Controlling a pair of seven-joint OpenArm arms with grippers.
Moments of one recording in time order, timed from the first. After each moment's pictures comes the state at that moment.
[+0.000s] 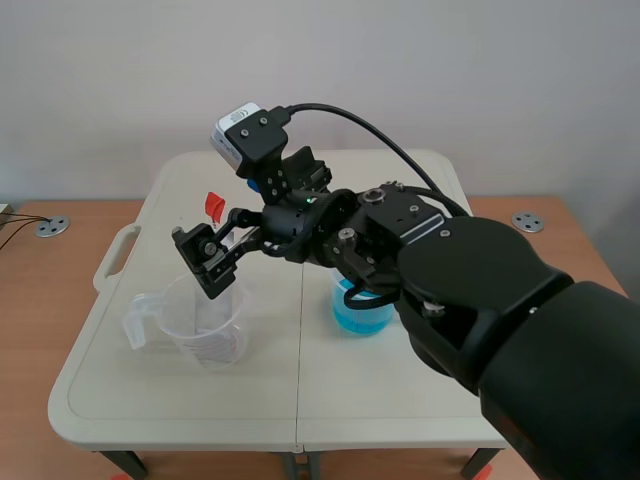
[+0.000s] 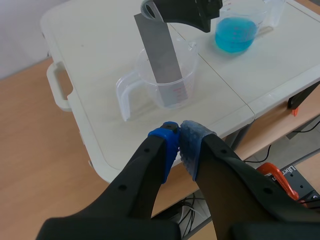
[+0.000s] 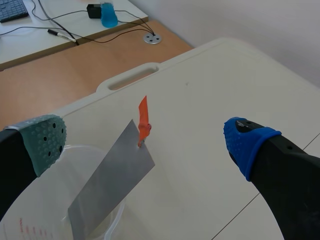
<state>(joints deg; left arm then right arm) 68.9 -23.4 -22.2 118.7 -7.8 -26.0 -20.0 19.5 1.7 -35.3 62.5 3.9 21.9 2.6</state>
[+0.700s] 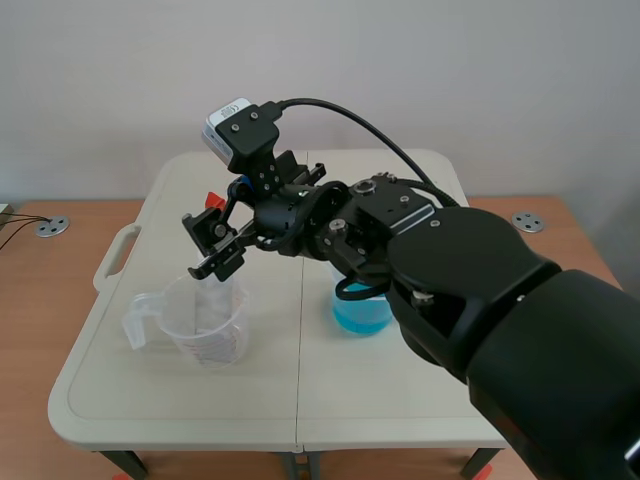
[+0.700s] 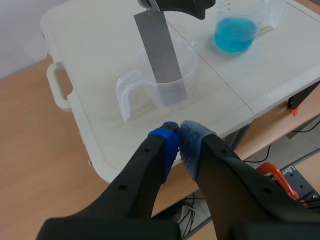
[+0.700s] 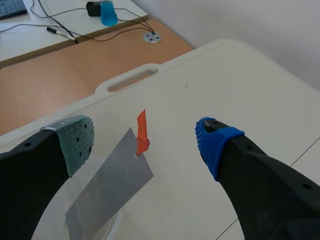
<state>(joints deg) 68.9 -23.4 -22.2 118.7 -7.8 -26.0 -20.0 20.5 0.6 -35.5 61.9 3.7 21.9 0.9</state>
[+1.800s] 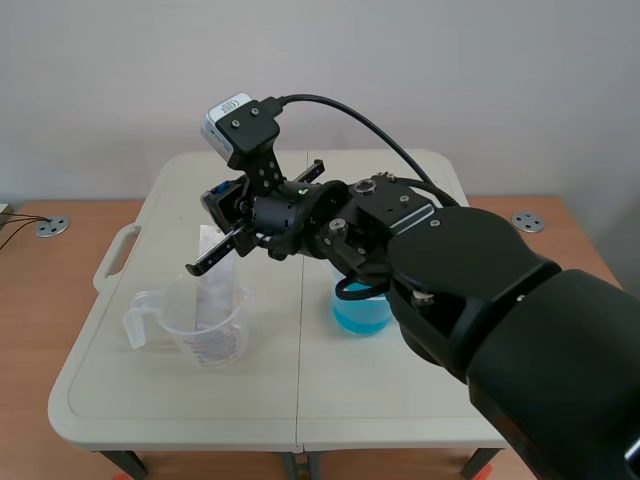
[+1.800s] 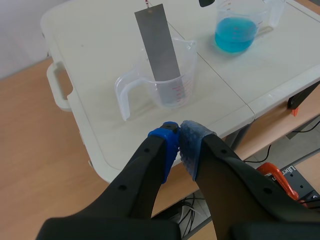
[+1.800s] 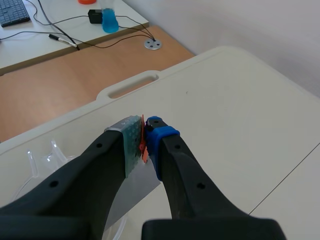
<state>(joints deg) 68.9 -23.4 -22.2 118.7 -7.8 -26.0 -20.0 20.5 0.6 -35.5 61.9 3.7 22.5 3.4</state>
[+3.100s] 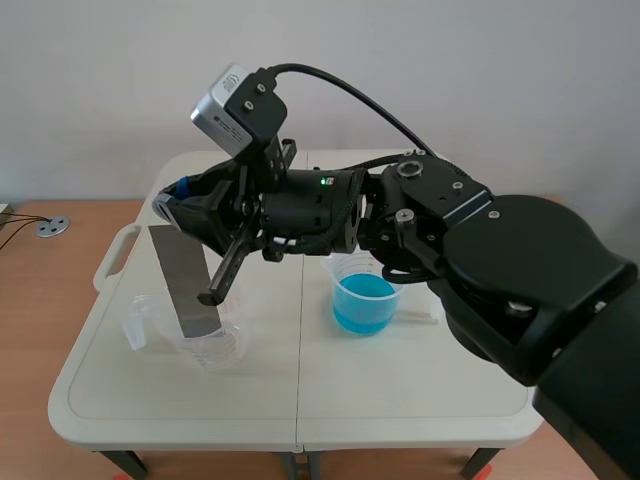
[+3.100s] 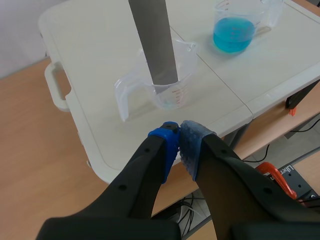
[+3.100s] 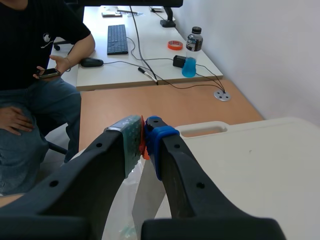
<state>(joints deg) 68.9 -23.4 -22.2 118.7 -7.8 -26.4 -20.0 18.2 7.5 -35.5 73.0 3.7 45.1 11.4</state>
